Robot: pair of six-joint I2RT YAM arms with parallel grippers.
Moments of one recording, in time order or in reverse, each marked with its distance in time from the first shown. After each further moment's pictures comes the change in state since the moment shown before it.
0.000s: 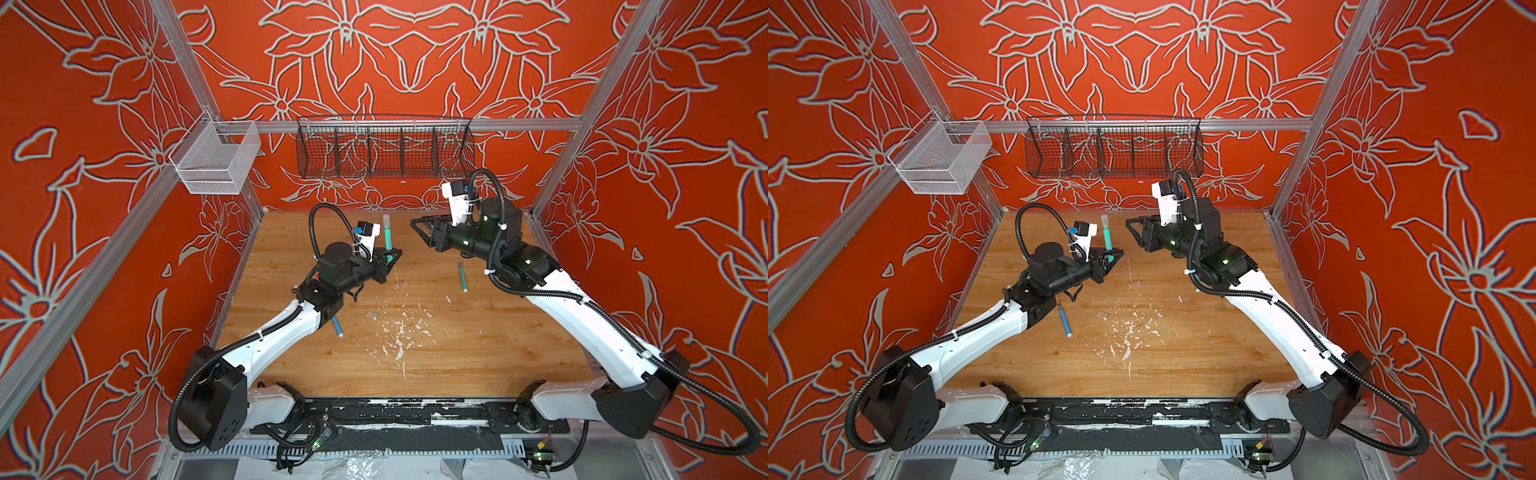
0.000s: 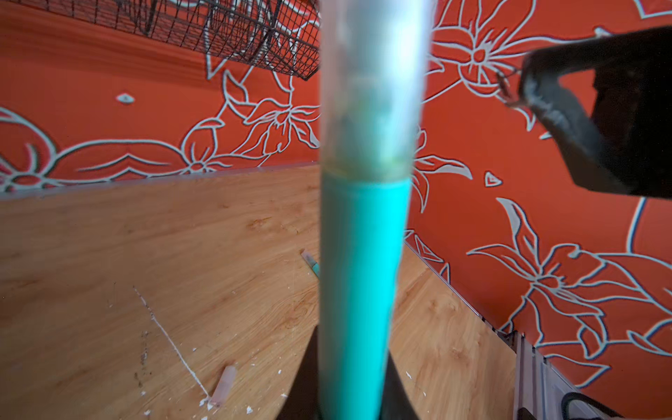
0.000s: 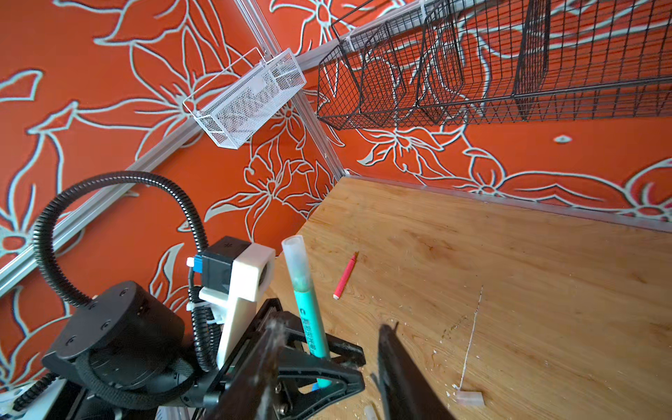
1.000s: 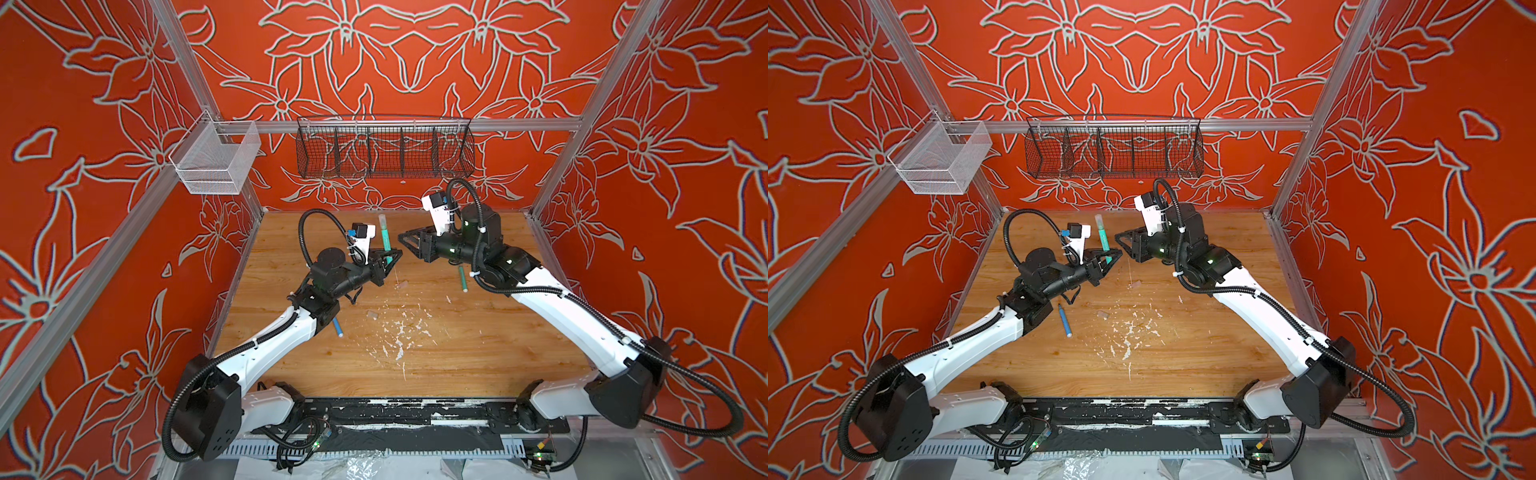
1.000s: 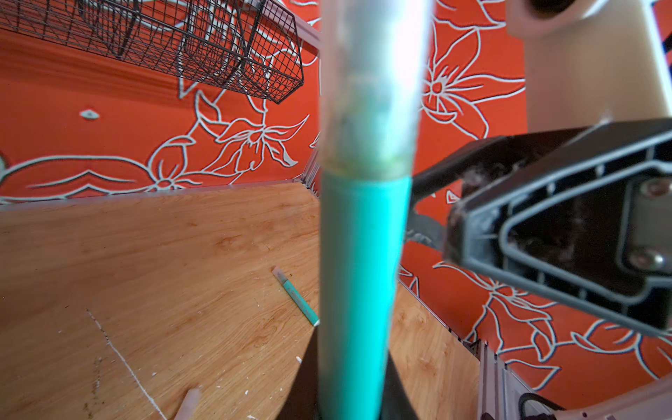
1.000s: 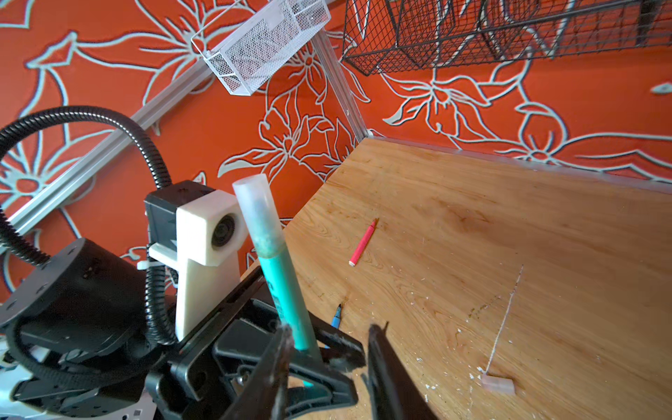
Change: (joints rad) left arm 0.000 -0.050 -0.055 0.119 0.072 -0.075; right arm 0.043 0.083 -0.021 0.022 -0.107 -0.039
